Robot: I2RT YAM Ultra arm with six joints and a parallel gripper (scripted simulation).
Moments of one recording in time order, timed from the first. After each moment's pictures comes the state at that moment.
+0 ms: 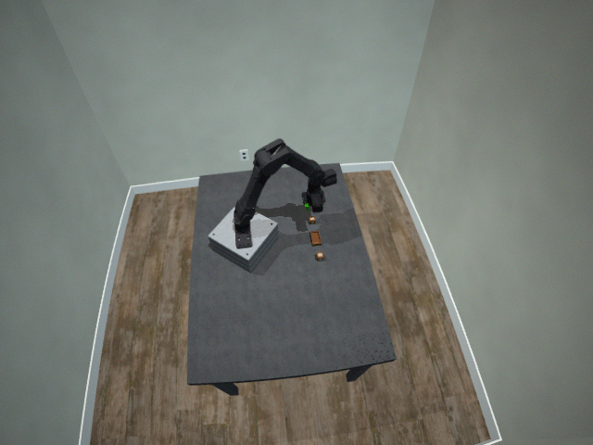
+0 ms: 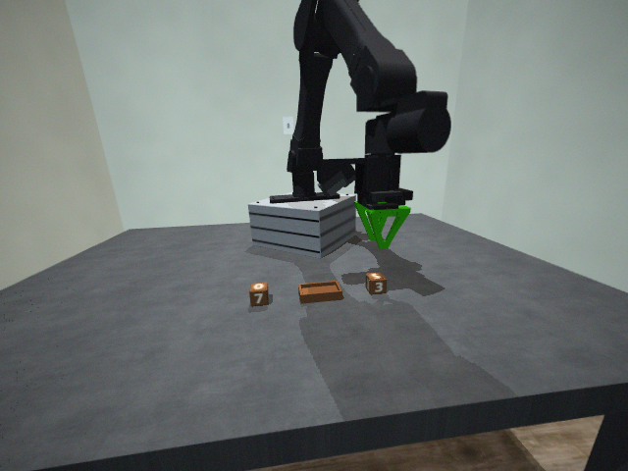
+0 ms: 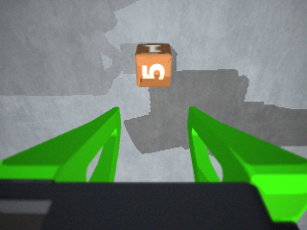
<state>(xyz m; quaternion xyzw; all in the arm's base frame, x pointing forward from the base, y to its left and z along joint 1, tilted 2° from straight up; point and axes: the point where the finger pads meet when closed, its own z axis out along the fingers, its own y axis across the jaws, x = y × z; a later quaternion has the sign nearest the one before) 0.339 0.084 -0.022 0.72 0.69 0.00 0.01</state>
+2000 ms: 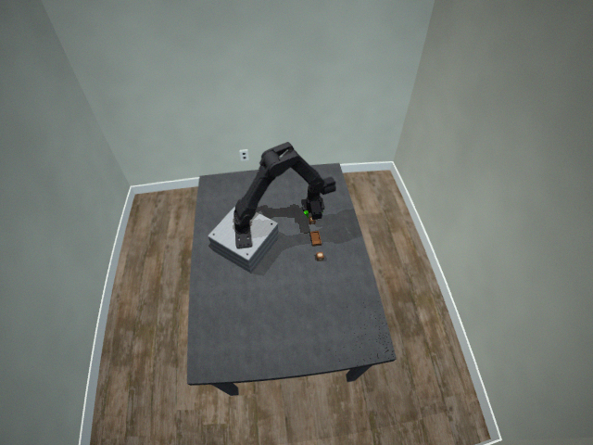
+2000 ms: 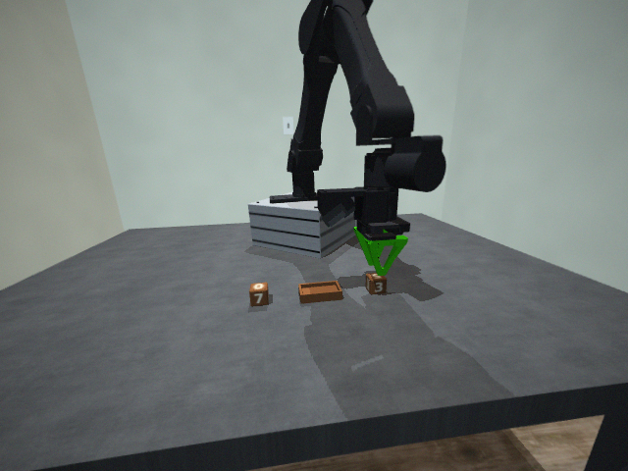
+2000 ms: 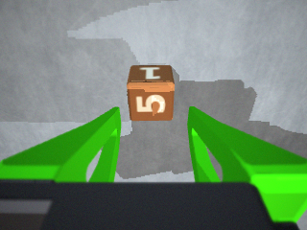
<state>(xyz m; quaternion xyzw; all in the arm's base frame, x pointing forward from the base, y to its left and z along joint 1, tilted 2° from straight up) 0.339 0.083 -0.072 0.72 0.69 0.00 0.01</state>
